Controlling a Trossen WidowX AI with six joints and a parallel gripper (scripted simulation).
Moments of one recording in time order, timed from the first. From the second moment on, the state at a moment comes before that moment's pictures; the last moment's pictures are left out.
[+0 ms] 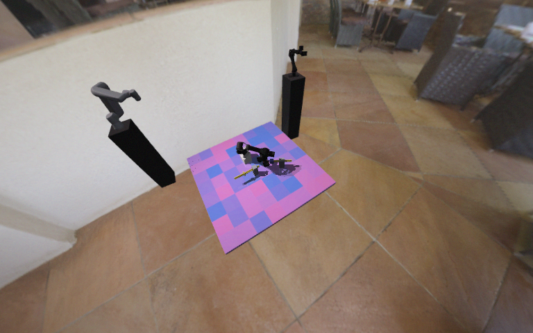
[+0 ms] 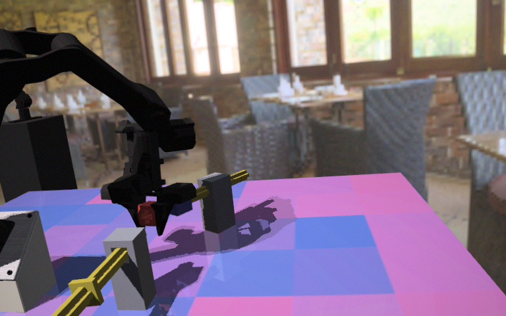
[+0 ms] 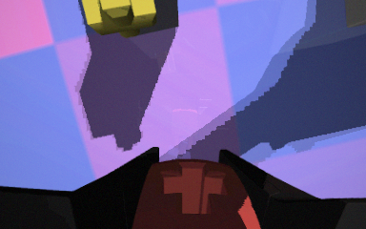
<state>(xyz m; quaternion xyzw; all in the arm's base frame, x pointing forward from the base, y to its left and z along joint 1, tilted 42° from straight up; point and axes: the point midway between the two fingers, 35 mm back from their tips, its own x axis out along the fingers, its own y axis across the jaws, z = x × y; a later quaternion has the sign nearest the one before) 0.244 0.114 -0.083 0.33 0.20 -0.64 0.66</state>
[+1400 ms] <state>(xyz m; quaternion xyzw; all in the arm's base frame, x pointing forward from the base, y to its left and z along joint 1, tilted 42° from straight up) 0.256 0.112 -0.086 0.29 0.30 -0.59 0.69</state>
